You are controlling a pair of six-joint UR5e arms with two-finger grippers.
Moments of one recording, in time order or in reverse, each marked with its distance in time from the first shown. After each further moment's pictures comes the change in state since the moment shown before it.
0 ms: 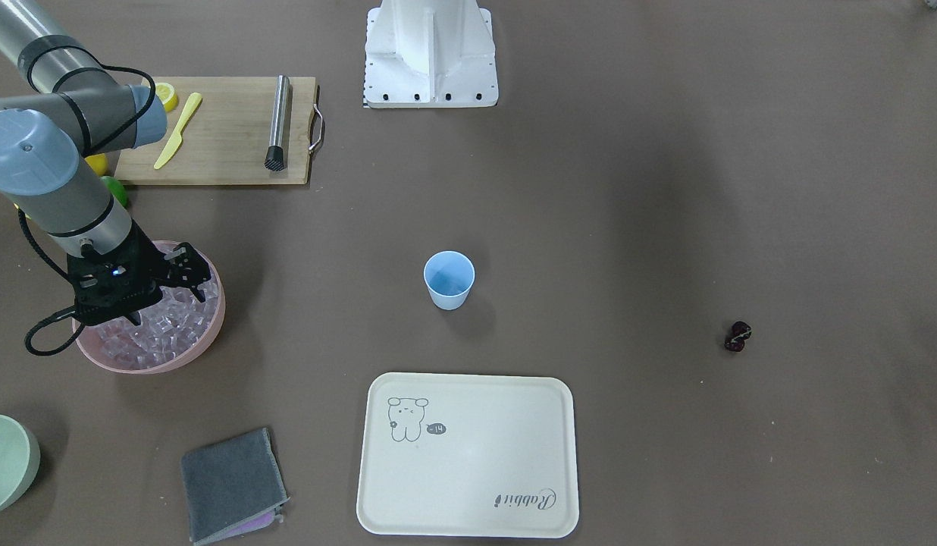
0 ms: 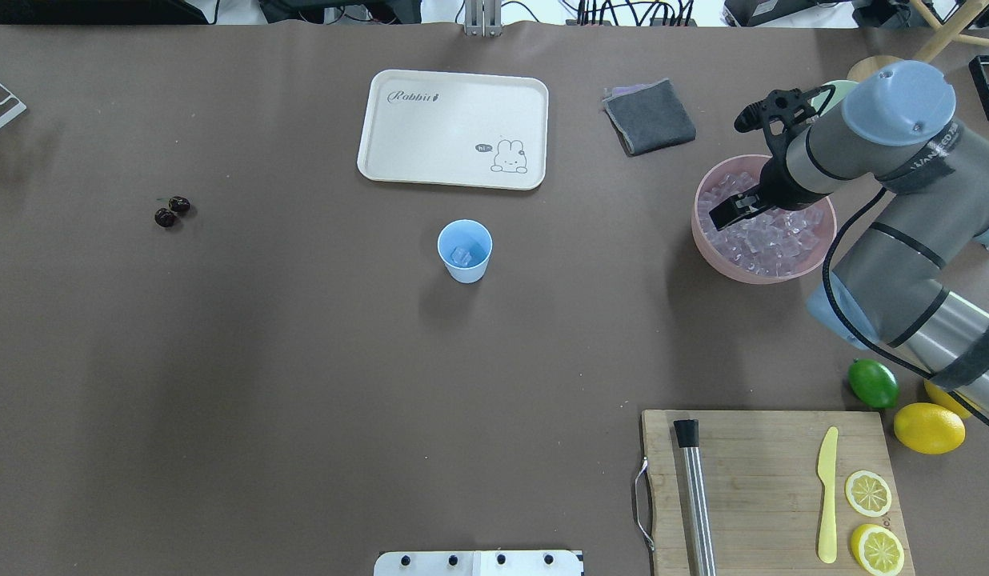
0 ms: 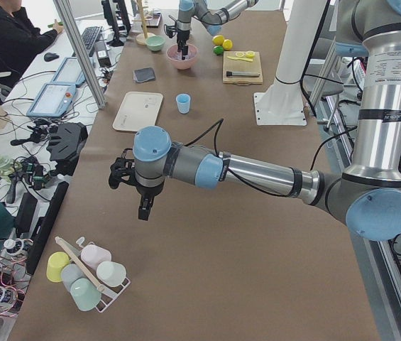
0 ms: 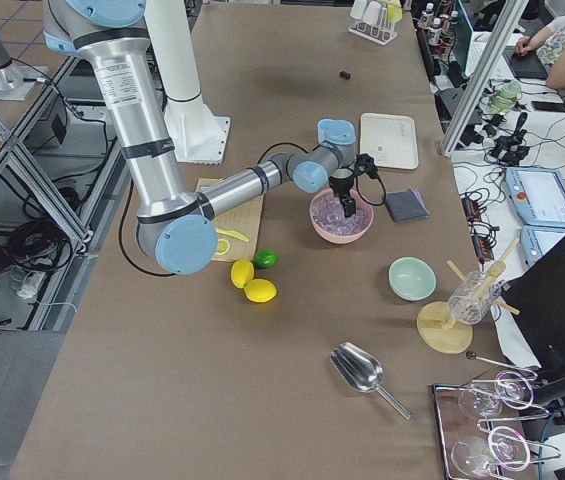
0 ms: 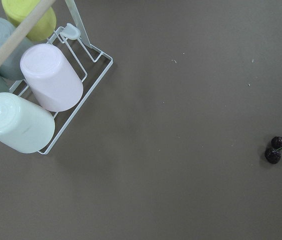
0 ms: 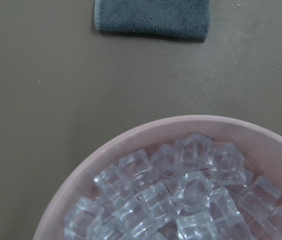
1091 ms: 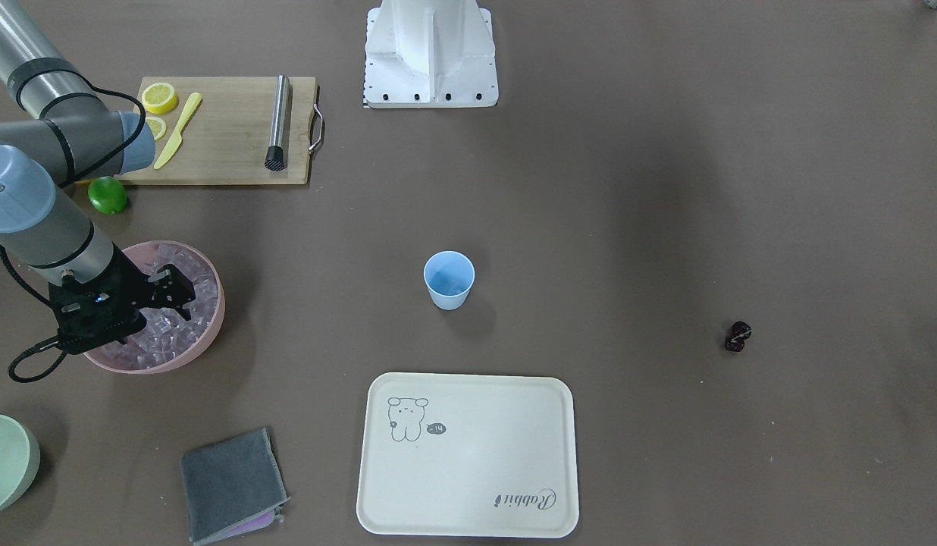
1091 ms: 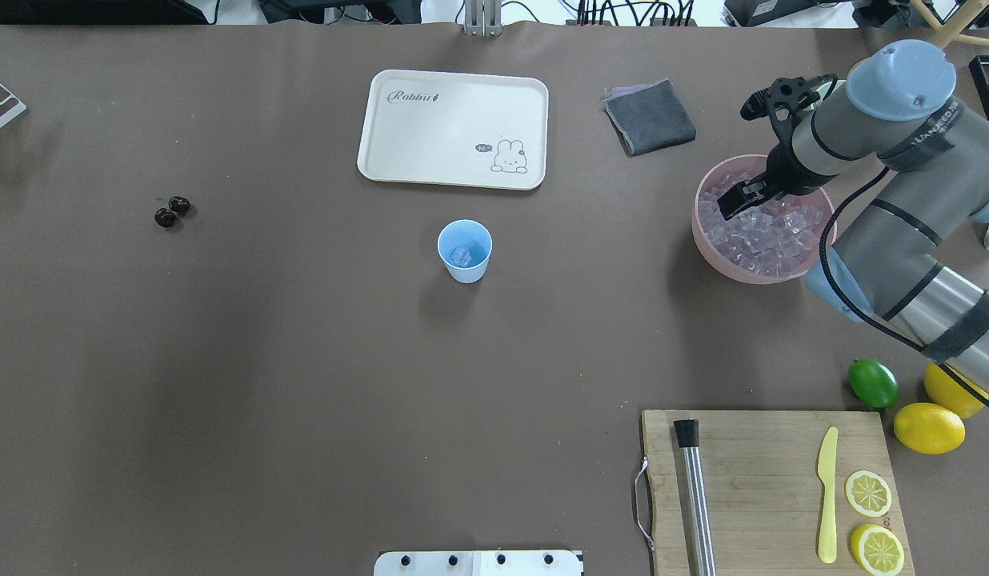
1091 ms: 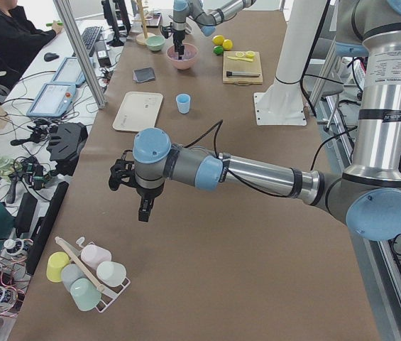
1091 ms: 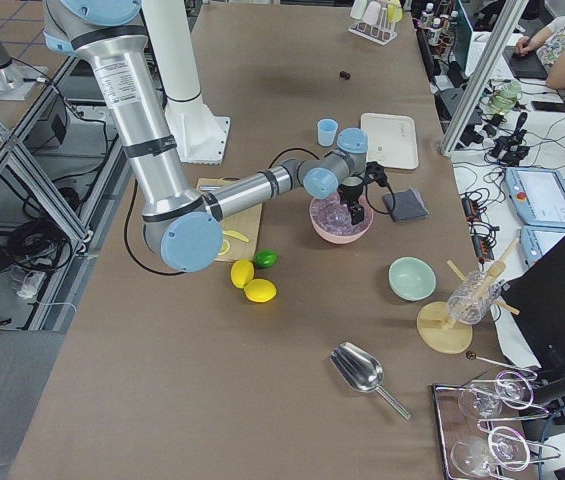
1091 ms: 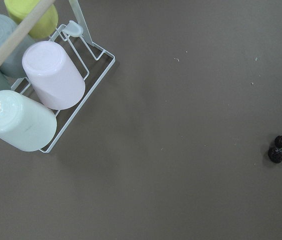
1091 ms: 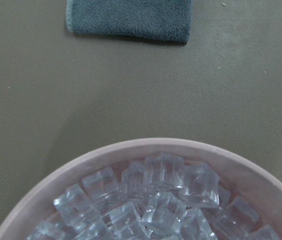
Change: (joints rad) left arm 0.001 0.001 0.010 -0.008 0.001 0.000; right arm 0.034 0.040 -0.091 0.011 0.047 -0.048
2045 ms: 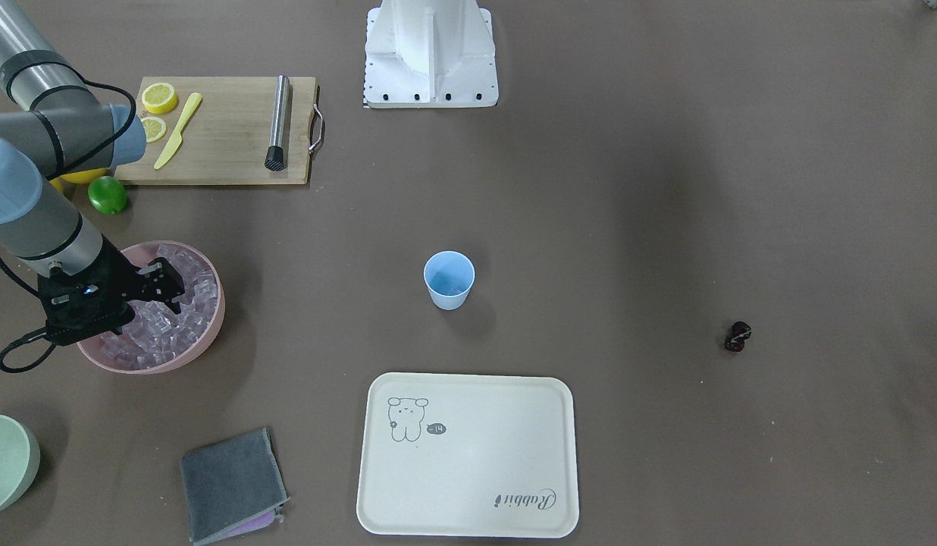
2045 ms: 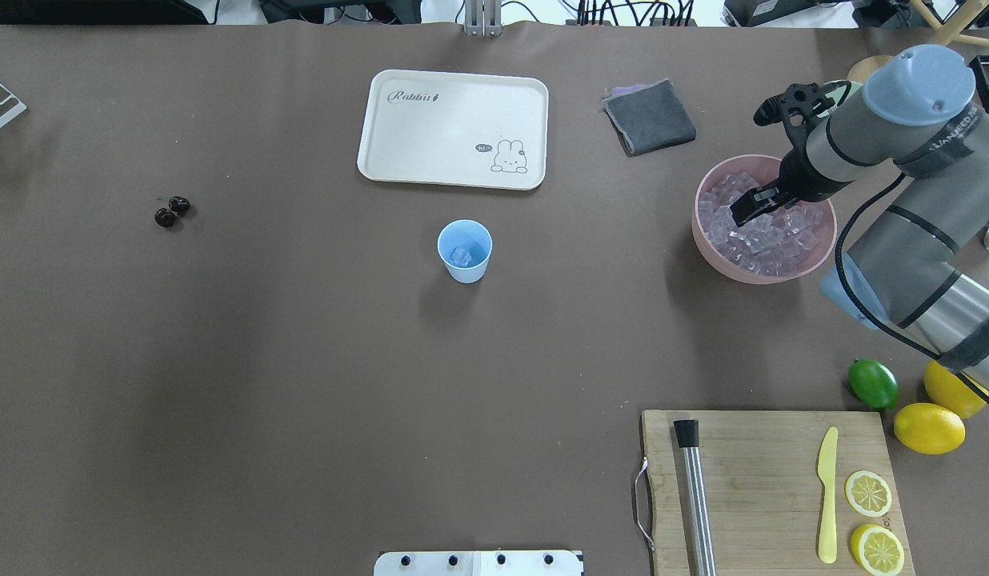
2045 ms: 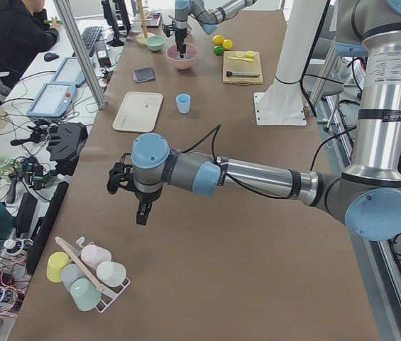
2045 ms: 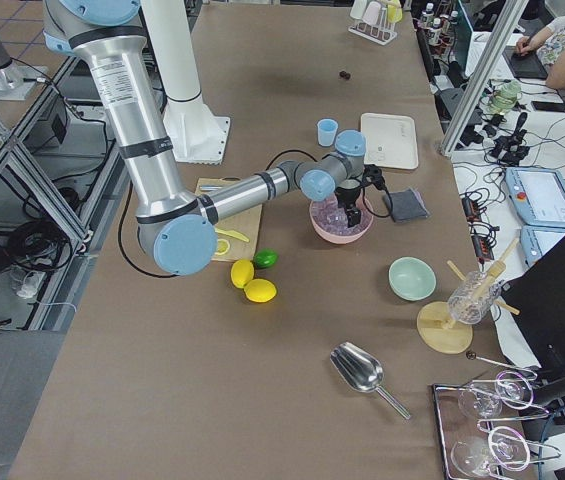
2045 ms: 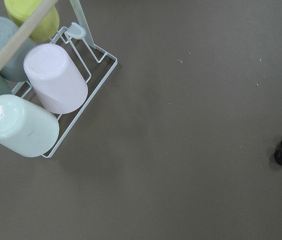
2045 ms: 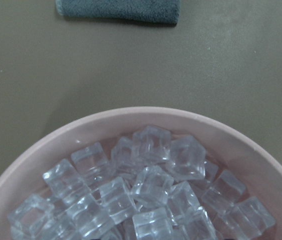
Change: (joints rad) left arm 0.002 -0.004 0.033 -0.046 0.000 -0.002; right arm 0.005 -0.039 0.033 -0.012 0.013 0.004
